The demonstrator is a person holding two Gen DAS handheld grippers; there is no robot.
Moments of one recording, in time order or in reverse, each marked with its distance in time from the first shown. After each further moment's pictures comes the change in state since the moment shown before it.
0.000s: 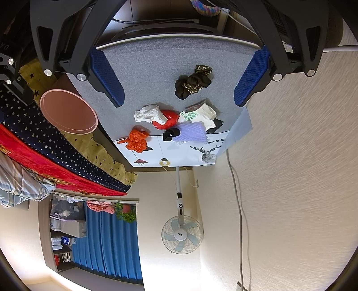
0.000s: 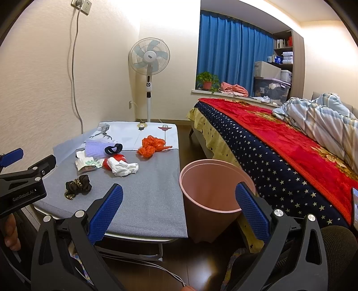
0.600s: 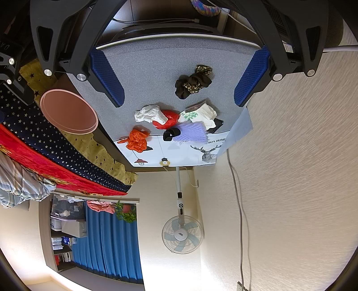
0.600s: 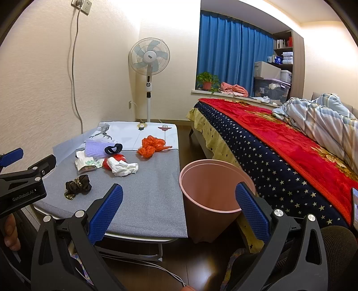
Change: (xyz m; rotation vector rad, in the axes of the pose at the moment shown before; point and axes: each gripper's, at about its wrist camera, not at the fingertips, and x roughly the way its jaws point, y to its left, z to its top) left arm 0.000 0.000 0.000 0.001 0.001 0.001; right arm 0.001 0.000 -0.001 -0.003 0.001 0.001
